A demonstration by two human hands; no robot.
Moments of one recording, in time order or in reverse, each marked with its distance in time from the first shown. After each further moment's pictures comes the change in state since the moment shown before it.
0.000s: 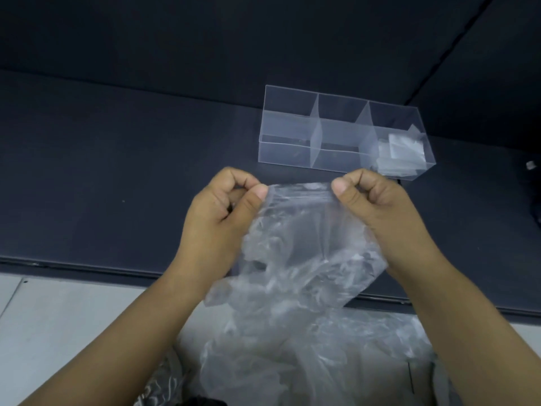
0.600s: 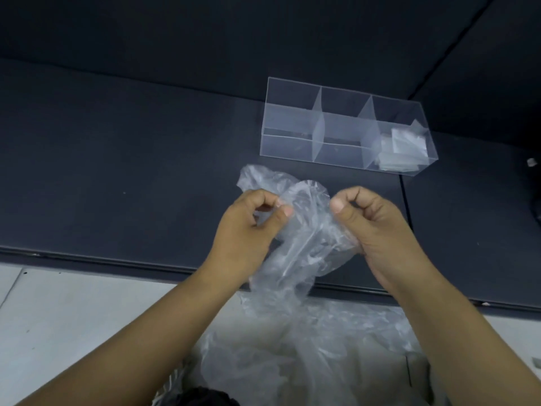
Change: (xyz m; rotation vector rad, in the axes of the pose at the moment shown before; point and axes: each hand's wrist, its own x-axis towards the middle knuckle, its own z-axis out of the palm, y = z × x) left_hand -0.008 -0.024 0.026 0.079 -0.044 -0.188; right_hand -0.014 0.022 0.009 0.227 -0.035 0.118
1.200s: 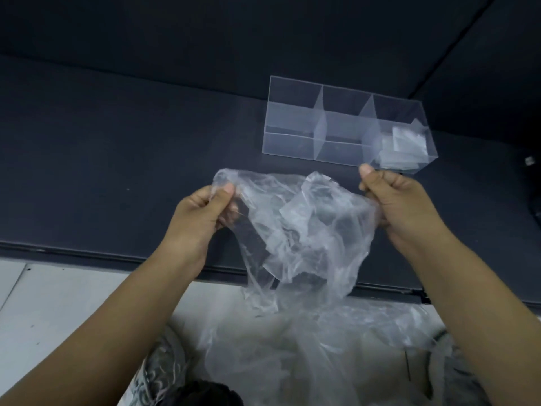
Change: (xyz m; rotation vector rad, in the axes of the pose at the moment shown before) left_hand 0.015 -0.023 -0.046 -0.349 0.134 -0.265; right_hand 0.029 -0.009 -0.025 -0.075 0.317 0.104
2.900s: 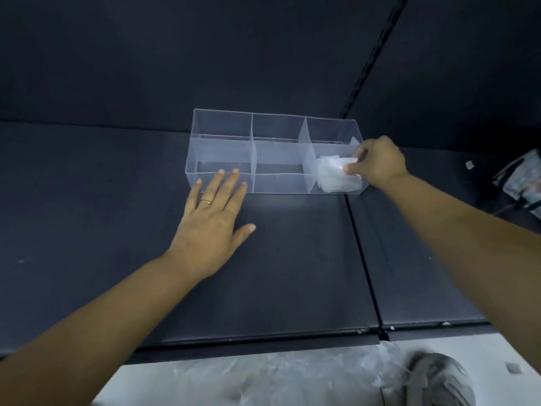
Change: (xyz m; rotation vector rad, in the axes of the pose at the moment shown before) left_hand 0.073 -0.009 0.102 1.629 -0.255 0.721; right_hand 0.190 0.002 -0.113 -1.021 0.215 -0.138
